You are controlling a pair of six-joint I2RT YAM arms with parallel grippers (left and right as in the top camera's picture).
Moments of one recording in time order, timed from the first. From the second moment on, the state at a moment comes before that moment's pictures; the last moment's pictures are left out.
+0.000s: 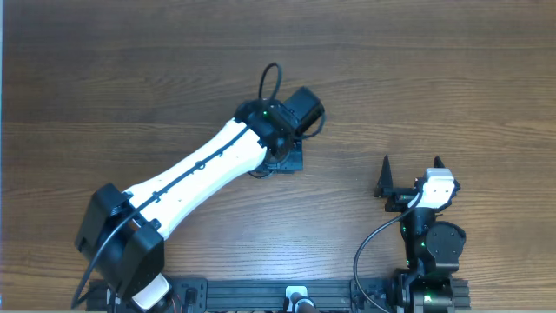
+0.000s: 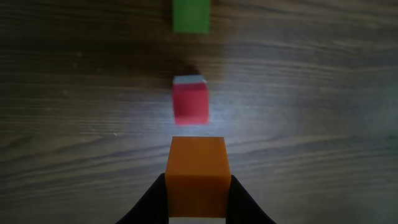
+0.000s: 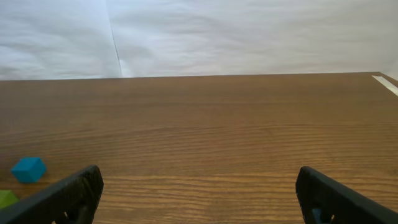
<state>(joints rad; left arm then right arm) -0.77 1.79 1.47 -1.11 -0.03 -0.80 -0.04 0.01 0.01 -0.07 -0.02 0.02</state>
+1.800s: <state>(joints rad) -0.75 1.91 1.47 -1.05 -0.04 -0.78 -0.04 0.01 0.01 -0.07 -0.02 0.02</state>
